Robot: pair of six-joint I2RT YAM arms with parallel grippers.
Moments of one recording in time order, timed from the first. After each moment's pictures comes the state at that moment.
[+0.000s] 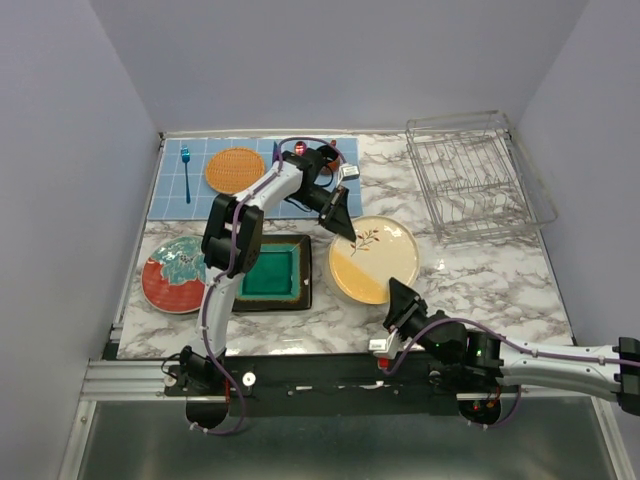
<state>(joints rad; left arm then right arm) -0.46 2.32 1.97 -1.18 1.40 0.30 1.26 0.59 0.05 0.22 0.53 -1.67</state>
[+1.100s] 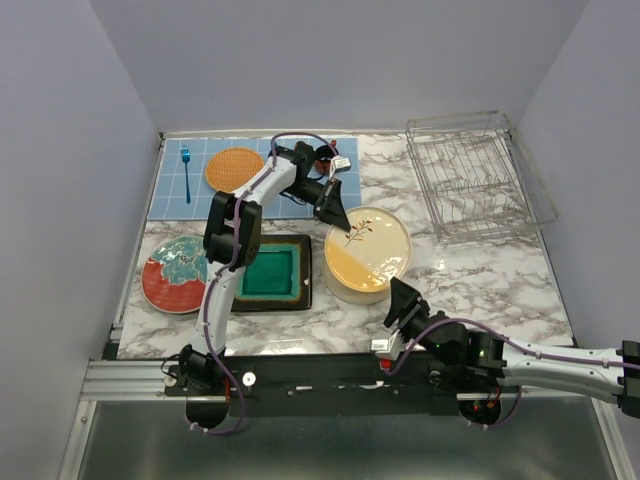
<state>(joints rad) -0.41 2.41 2.08 -1.22 1.40 0.32 1.25 0.54 0.05 0.13 0.53 -1.63</state>
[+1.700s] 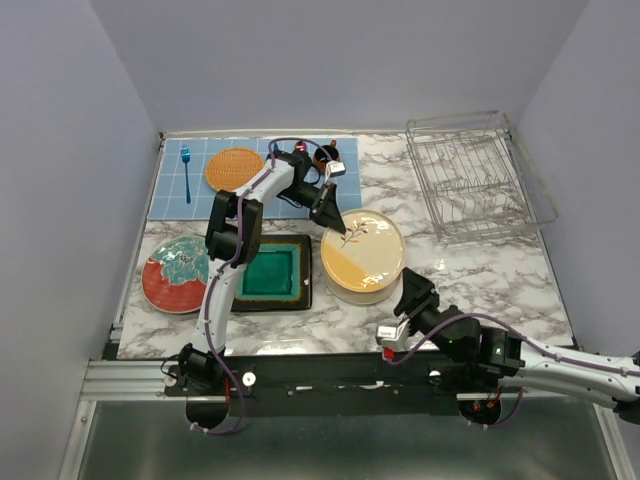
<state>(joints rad) -0.37 2.48 2.11 -1.26 1.40 0.36 1.25 0.40 0.14 -0.07 0.58 -1.51</state>
